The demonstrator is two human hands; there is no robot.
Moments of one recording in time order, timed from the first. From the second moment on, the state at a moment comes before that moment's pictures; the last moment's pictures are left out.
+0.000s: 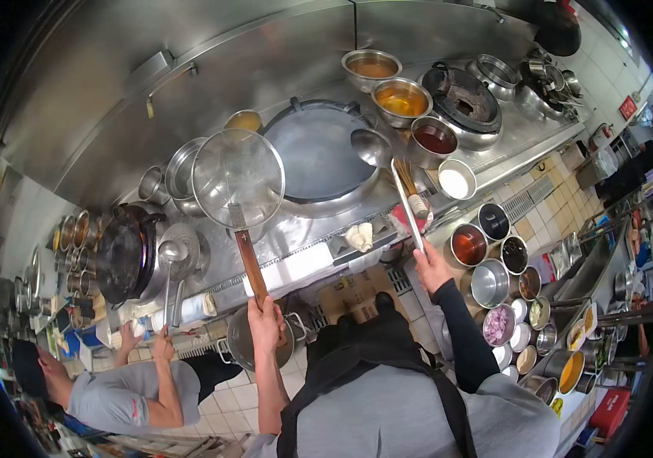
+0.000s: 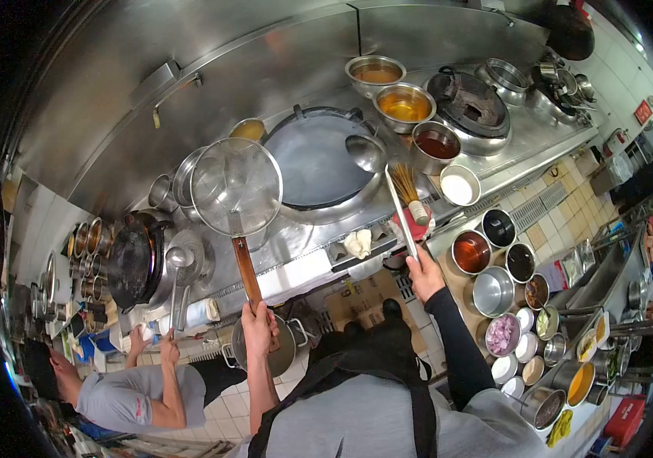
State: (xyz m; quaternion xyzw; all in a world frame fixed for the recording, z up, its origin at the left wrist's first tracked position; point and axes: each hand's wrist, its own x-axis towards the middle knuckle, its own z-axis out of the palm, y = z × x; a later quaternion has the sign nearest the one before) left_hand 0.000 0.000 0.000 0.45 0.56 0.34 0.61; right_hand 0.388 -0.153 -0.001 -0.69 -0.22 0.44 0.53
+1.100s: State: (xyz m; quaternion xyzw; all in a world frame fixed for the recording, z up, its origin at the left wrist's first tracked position) left_hand 0.130 0.155 0.022 0.78 0.59 0.01 0.22; right_hand 0.563 0.030 0.157 -0.71 -0.69 0.16 -0.05
